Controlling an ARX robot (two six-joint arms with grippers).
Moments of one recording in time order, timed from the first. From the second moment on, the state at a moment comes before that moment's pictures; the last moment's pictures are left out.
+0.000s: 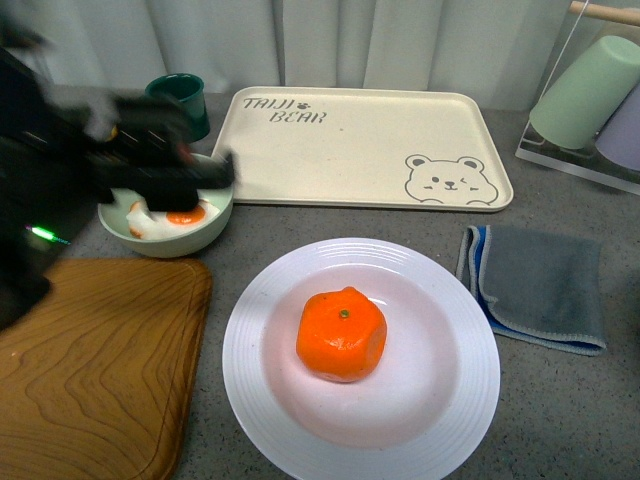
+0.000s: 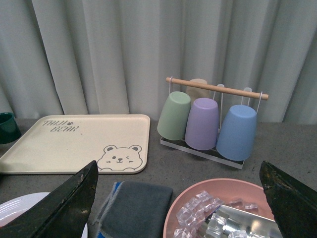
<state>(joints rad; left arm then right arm) -0.46 1.70 0.33 1.35 -0.46 -0.04 0.00 0.00 0.01 0.00 0.00 0.00</state>
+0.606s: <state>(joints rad) -0.17 0.98 0.05 0.91 -0.17 -0.01 0.00 0.00 0.01 0.00 0.00 0.00</state>
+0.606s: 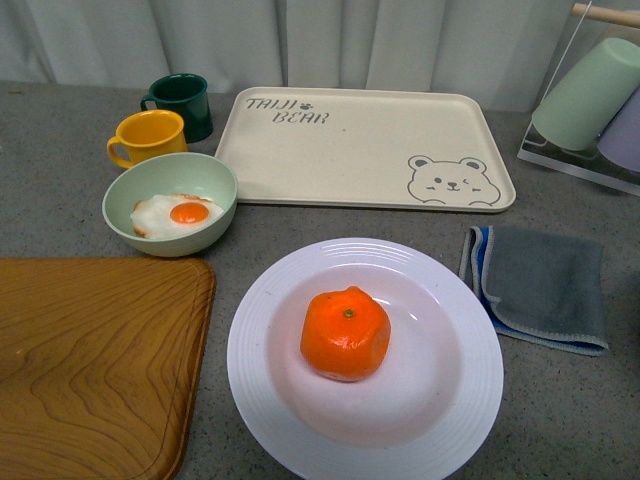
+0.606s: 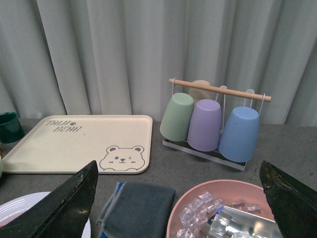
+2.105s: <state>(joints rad) 0.00 0.16 0.02 0.16 0.00 -0.01 0.00 0.00 0.01 0.00 0.00 0.00</state>
